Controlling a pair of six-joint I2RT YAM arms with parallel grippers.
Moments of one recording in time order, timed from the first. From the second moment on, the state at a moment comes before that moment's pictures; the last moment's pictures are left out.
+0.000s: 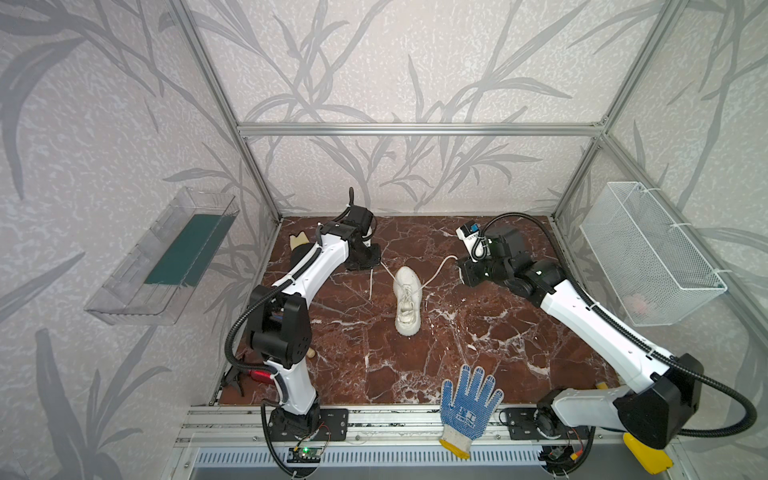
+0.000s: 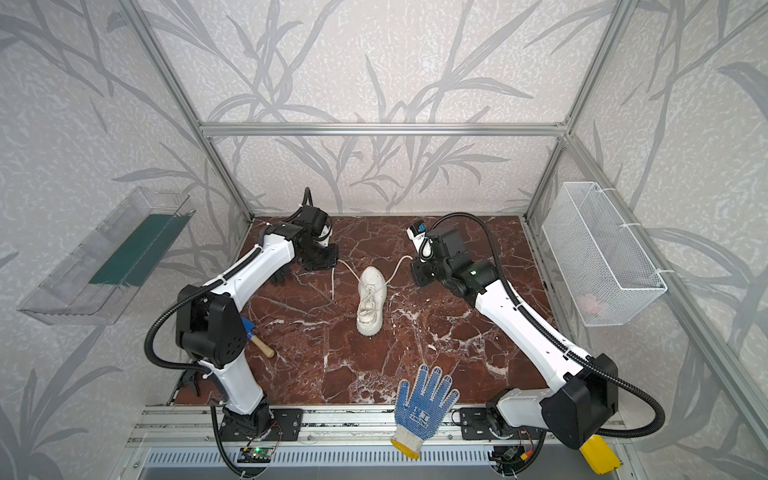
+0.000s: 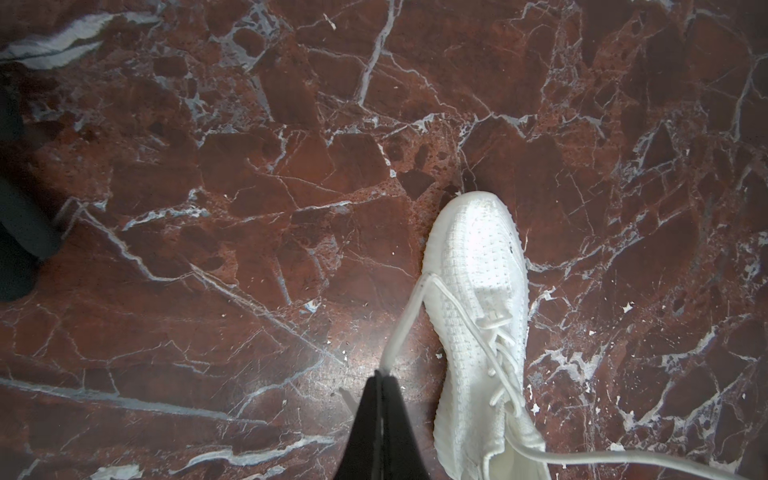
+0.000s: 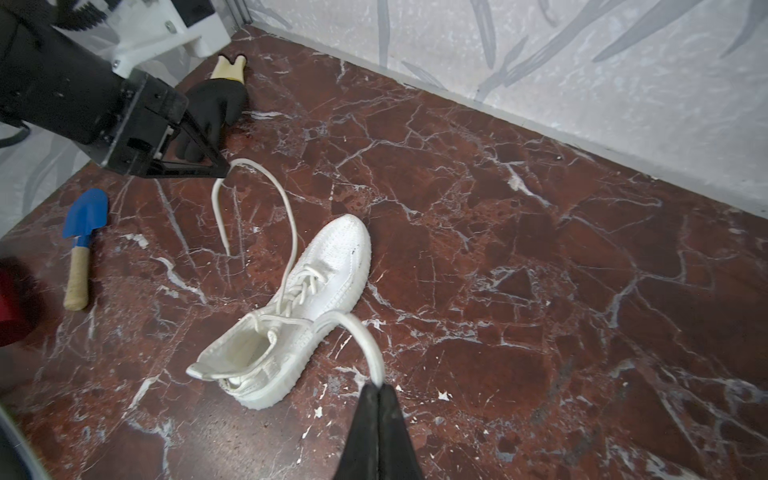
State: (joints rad) left arm -0.29 1.81 1.59 -0.94 0.09 -0.36; right arm 0.54 1.33 1.24 -0.58 -0.05 0.05
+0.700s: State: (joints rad) left arm -0.19 1.55 1.41 -1.04 0.00 -0.35; right arm 0.46 1.38 1.26 -0.70 0.21 0.11
